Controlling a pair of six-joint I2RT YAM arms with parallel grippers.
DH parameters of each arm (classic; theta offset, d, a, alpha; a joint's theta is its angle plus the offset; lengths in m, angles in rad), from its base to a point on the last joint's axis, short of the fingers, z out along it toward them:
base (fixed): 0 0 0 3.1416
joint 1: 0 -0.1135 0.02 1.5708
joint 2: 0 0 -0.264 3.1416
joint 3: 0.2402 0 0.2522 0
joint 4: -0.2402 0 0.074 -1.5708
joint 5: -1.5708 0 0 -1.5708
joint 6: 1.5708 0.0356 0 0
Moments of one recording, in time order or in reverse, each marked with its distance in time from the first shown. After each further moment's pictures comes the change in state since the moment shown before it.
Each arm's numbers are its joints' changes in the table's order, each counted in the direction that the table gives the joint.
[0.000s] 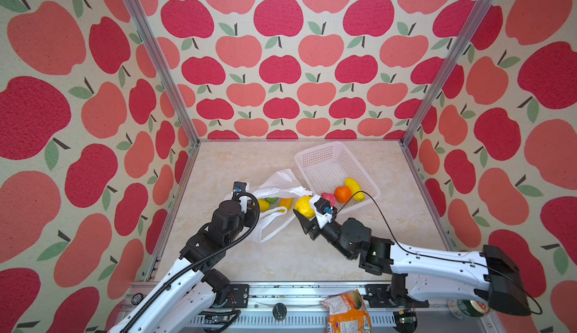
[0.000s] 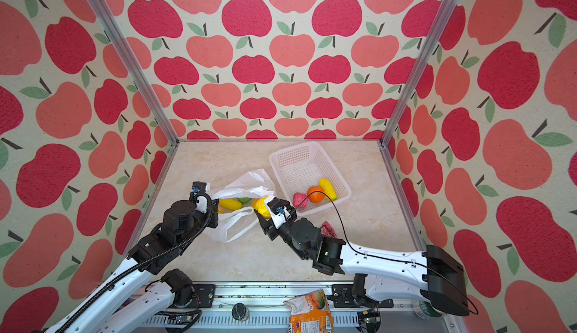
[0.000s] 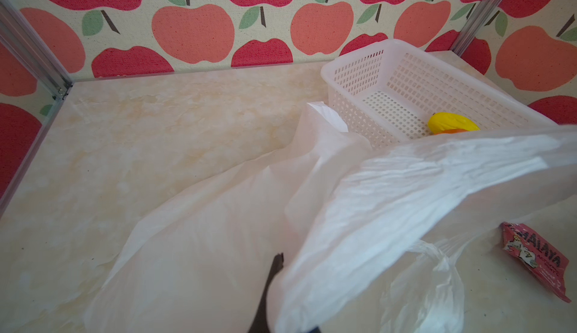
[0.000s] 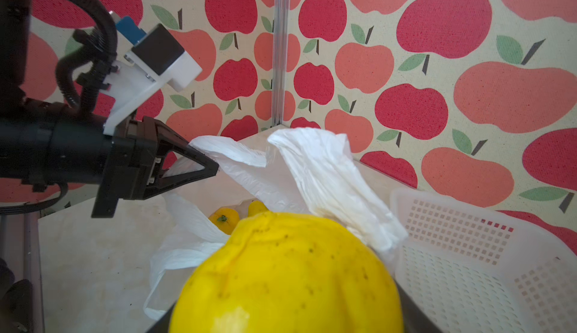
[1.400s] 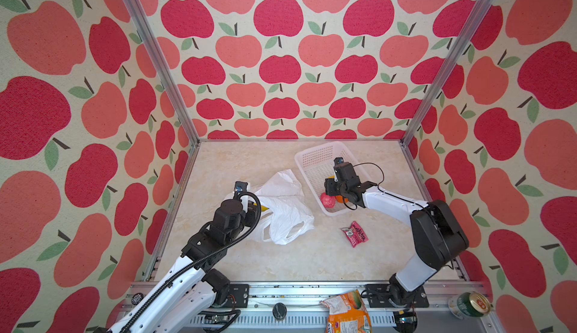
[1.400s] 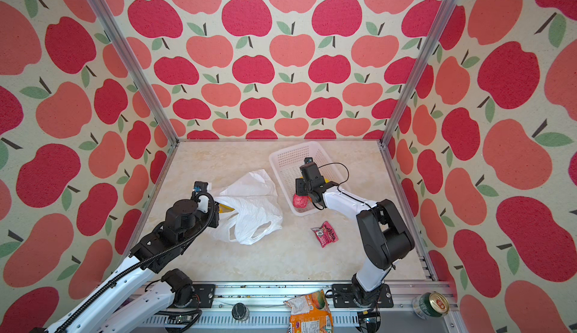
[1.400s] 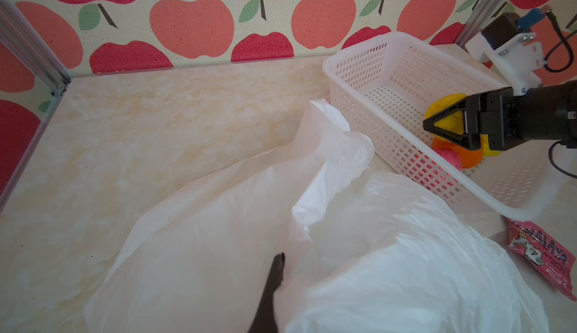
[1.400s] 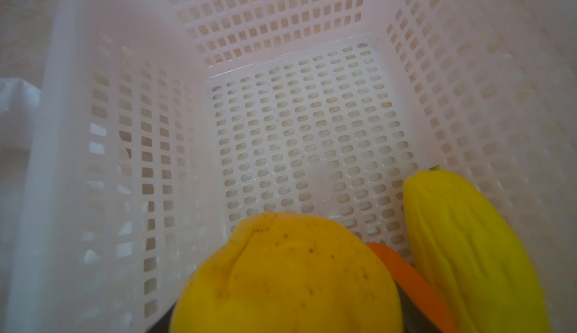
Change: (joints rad) left arm 0.000 0.020 0.000 0.000 0.000 0.000; right arm 0.740 0.635 0.415 -0.586 0.322 0.362
